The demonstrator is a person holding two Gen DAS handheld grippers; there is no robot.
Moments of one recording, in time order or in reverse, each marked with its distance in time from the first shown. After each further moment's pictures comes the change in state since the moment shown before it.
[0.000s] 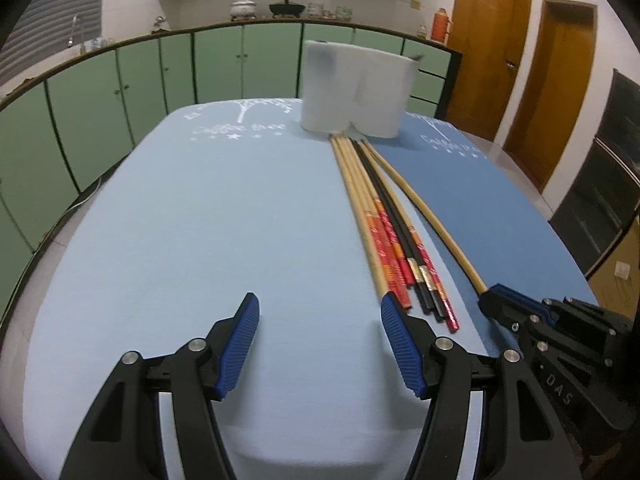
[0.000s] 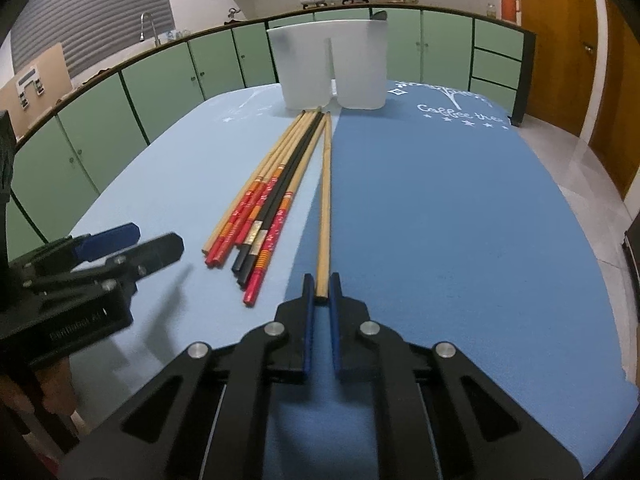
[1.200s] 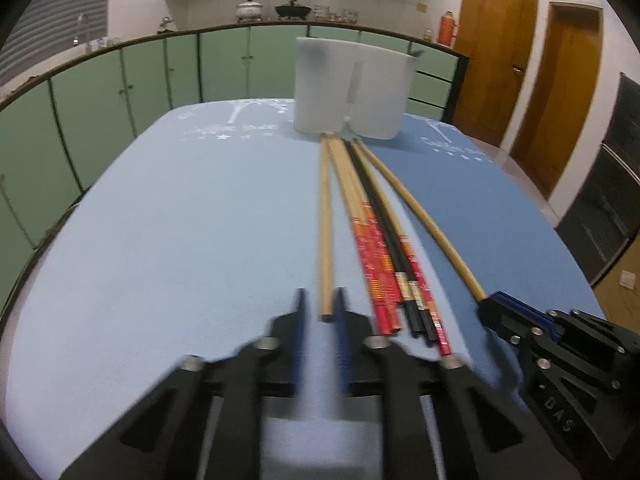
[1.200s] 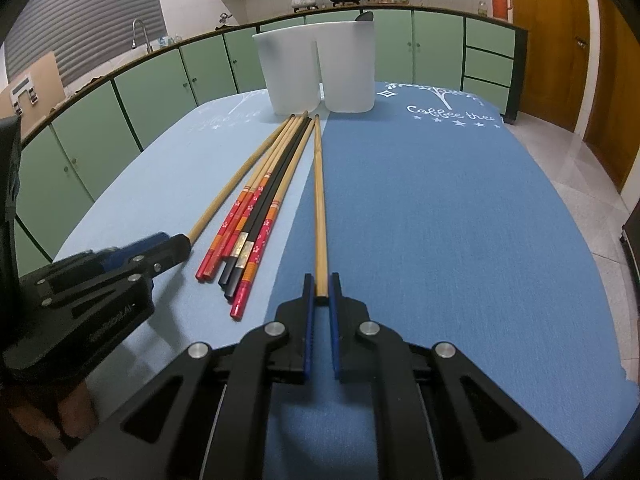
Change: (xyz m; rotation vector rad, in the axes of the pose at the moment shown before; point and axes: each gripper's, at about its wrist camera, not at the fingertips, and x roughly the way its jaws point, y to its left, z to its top) left arm 0.015 -0.017 0.002 -0.018 -0.021 0.016; right arm 0.005 -0.004 0.002 0.016 -0.012 -0.008
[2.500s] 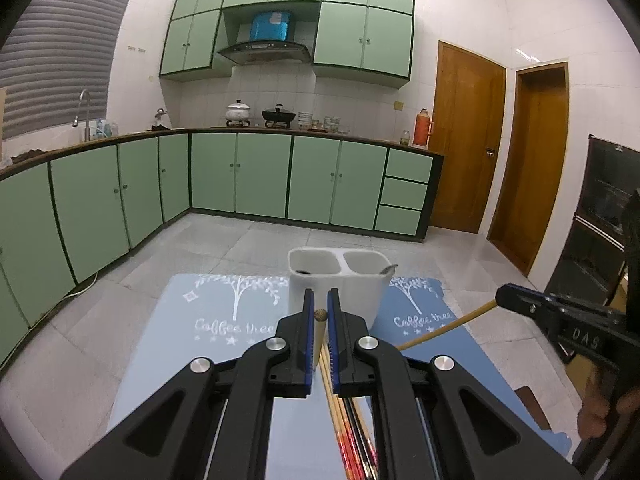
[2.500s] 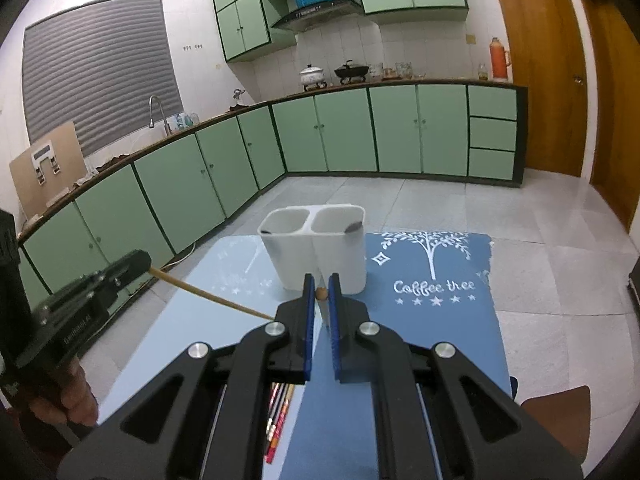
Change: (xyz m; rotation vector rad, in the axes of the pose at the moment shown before) left arm -0.095 0.011 0.148 0.025 -0.368 -0.056; right arm -0.088 -0.039 0.178 0.019 -0.238 0.083
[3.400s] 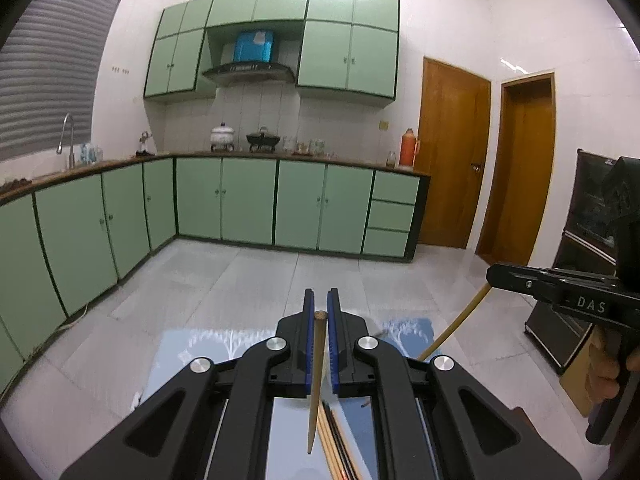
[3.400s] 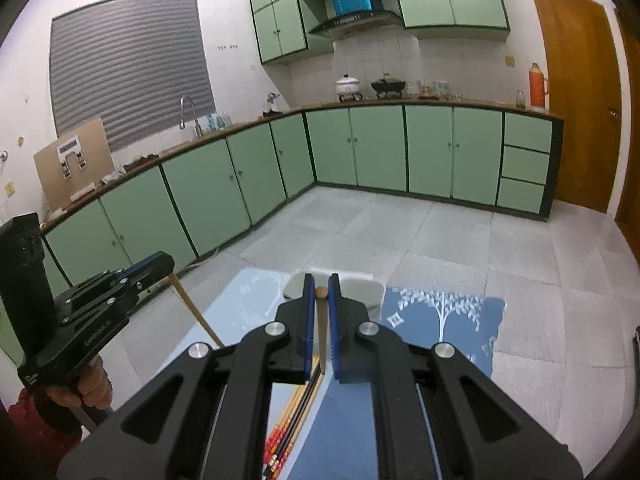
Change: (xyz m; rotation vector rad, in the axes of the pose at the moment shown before) left arm -0.002 -0.003 0.075 0.039 -0.080 -0.051; right arm -0.019 0.008 0.095 -0.096 -0.034 0.102
